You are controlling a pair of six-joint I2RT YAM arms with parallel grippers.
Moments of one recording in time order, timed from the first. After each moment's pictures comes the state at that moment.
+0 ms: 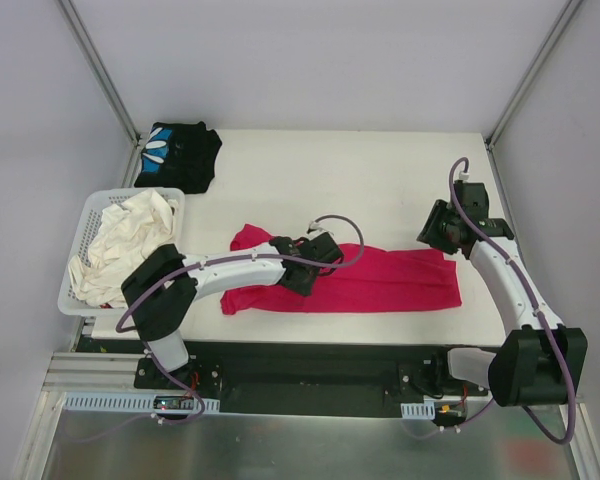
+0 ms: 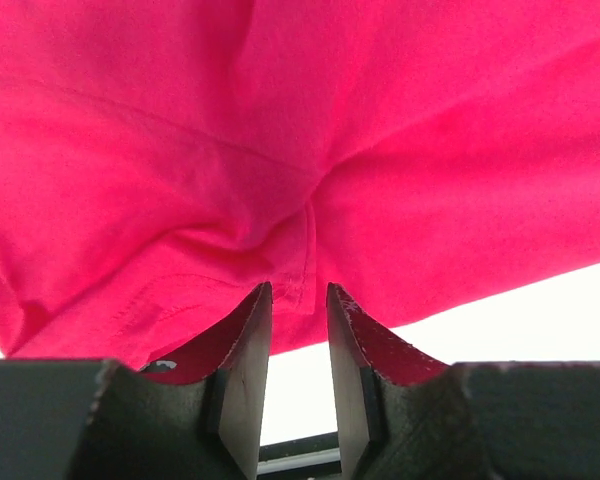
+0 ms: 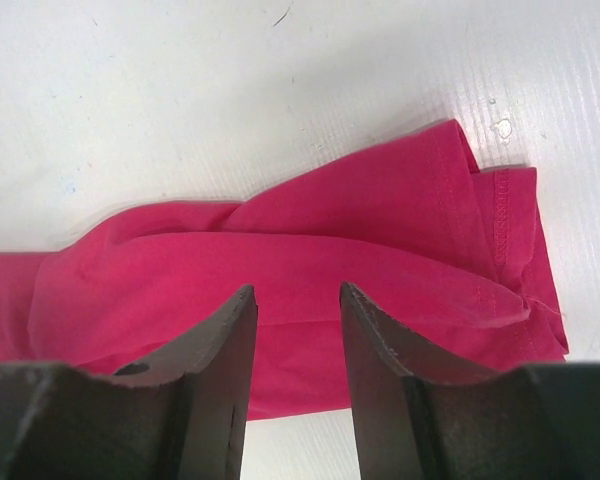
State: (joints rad) left arm -1.03 1.72 1.14 -0.70 -0.28 -0.54; right arm 0.07 1.22 0.96 -0.68 0.01 0.45
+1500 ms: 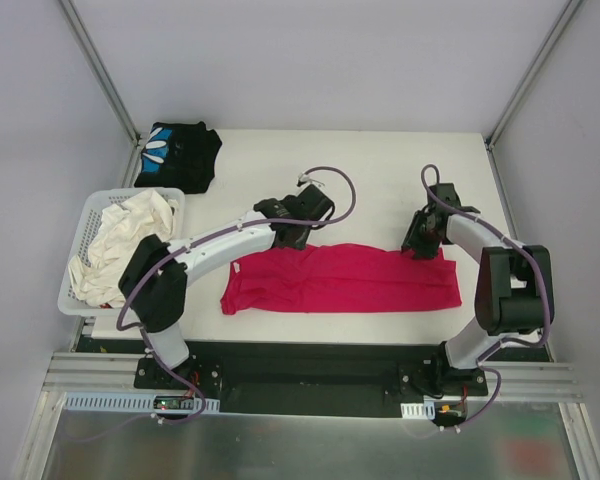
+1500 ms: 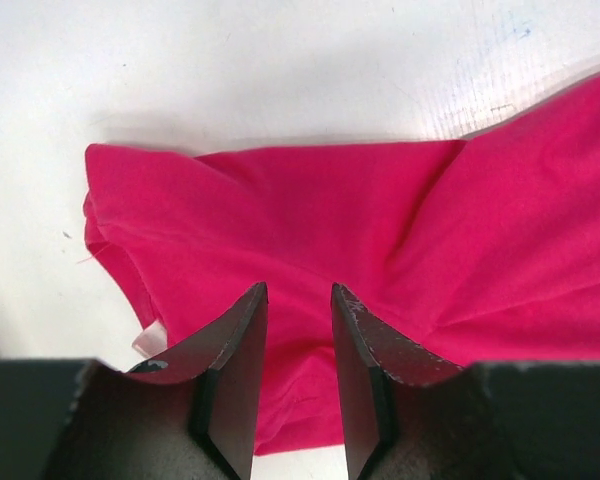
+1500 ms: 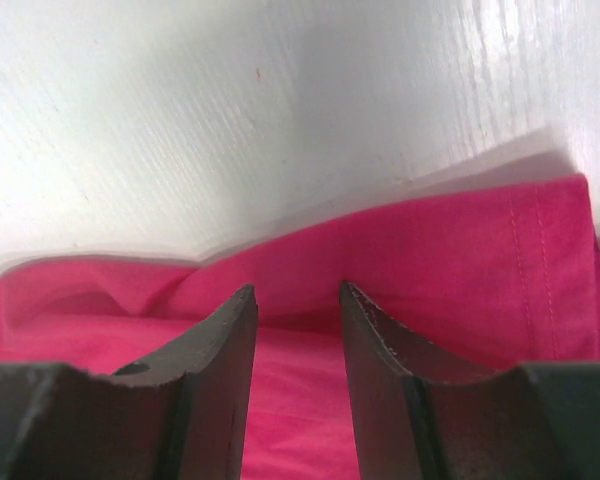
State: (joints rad) left arm -0.85 1.76 1.41 -0.73 -0.44 -0.36; right arm 0.08 1.62 0.97 -0.55 -0.06 0.46
